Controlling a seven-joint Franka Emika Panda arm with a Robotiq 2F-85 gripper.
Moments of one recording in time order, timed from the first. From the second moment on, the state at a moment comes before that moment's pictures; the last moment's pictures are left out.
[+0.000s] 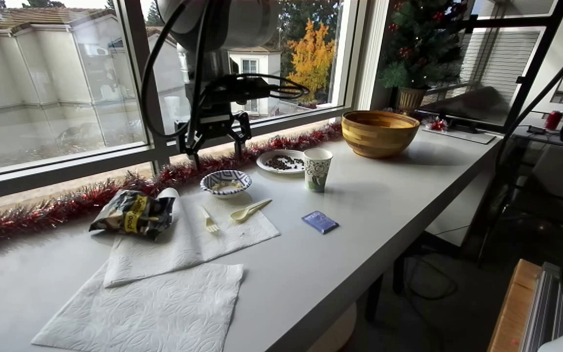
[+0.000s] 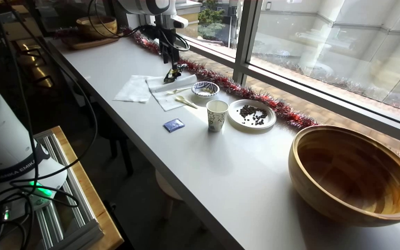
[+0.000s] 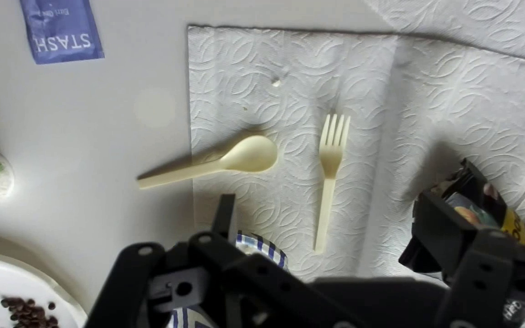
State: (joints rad) arm 0.20 0.41 0.06 -1.82 -0.09 2.21 0.48
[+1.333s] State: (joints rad) arm 0.12 0.98 0.07 -1.10 0.22 1.70 0.41
